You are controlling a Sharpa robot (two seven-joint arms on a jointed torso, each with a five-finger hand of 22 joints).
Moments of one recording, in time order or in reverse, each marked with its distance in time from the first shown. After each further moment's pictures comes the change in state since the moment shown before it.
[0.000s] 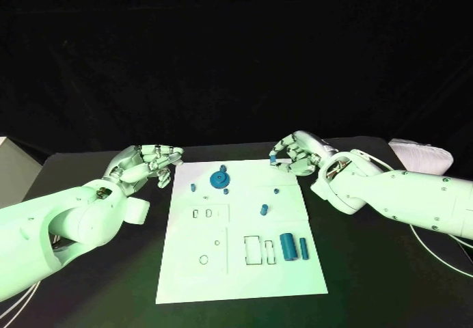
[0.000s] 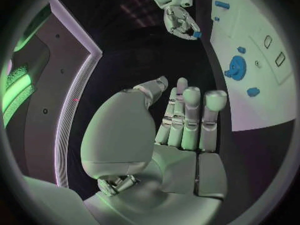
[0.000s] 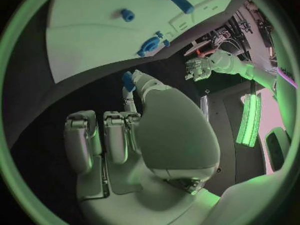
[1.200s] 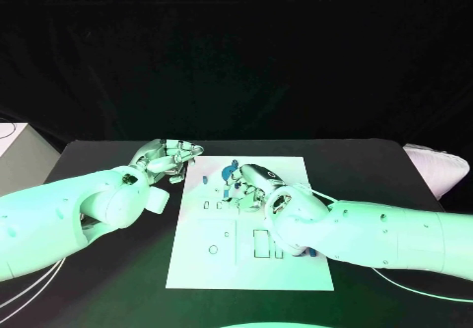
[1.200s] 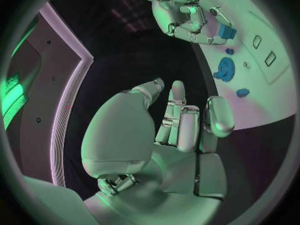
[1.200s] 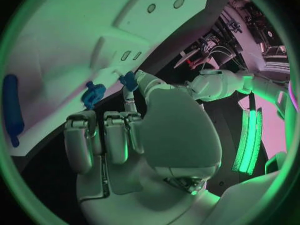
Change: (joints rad) left arm 0.000 0.036 -0.002 -0.019 -0.079 -0.042 -0.131; left_hand -0.021 0.016 -0.049 0.069 0.000 -0.070 -0.019 0.146 0.072 -0.168 -0.020 0.550 0.390 0.228 -0.017 0.407 0.431 -0.031 0.152 -0.013 0.144 0.231; right arm -0.122 0.287 -0.013 0.101 -0.226 -0.054 -0.382; right_hand -0.046 -0.025 0.015 -0.001 -0.001 -0.007 -0.007 0.052 0.000 0.000 0.000 -0.011 0.000 0.000 0.000 0.000 0.000 0.000 0.003 -0.003 0.000 0.001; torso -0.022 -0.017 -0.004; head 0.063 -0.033
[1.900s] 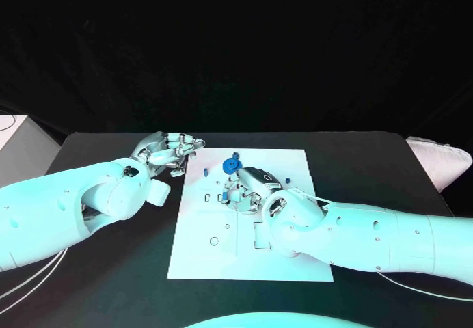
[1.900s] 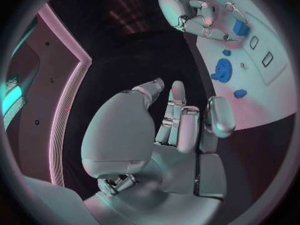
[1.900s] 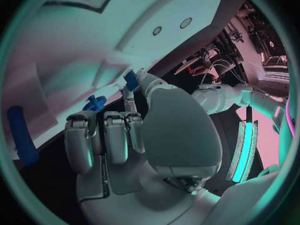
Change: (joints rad) left arm 0.000 0.000 0.000 0.001 -0.018 0.004 -0.019; left_hand 0.000 0.000 0.000 0.000 0.000 -0.007 0.000 0.004 0.003 -0.004 0.004 0.010 0.006 0.004 0.004 0.016 0.000 -0.016 0.003 0.003 0.000 0.005; right arm -0.055 0.027 -0.002 -0.022 -0.125 0.000 -0.040; right_hand -0.014 -0.004 0.000 0.000 -0.002 0.000 -0.001 0.000 0.008 0.000 0.000 0.000 0.000 0.000 0.000 0.000 0.000 0.000 0.000 0.000 0.000 0.000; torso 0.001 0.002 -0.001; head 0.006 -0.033
